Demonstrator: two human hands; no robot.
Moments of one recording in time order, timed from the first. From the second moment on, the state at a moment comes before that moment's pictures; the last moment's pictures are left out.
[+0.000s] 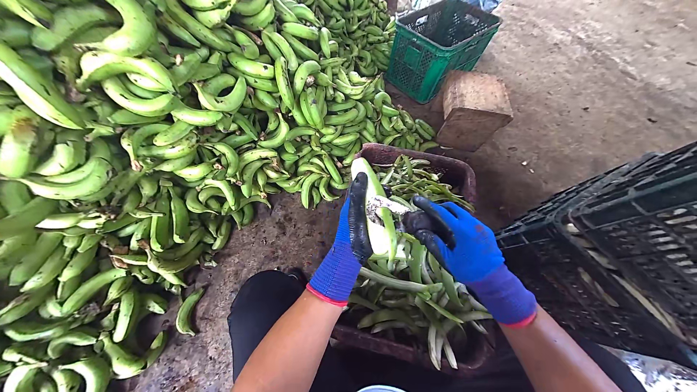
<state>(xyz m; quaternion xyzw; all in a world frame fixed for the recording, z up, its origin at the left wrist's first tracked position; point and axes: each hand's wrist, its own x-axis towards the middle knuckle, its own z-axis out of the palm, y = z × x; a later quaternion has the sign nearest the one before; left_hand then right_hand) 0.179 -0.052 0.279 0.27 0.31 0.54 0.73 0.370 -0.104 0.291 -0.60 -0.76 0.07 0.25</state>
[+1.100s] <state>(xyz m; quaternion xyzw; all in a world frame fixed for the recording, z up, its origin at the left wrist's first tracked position) 0.173 -0.063 0.279 0.52 0.38 0.41 0.65 0.401 -0.096 0.299 -0.65 -0.70 0.19 0.22</state>
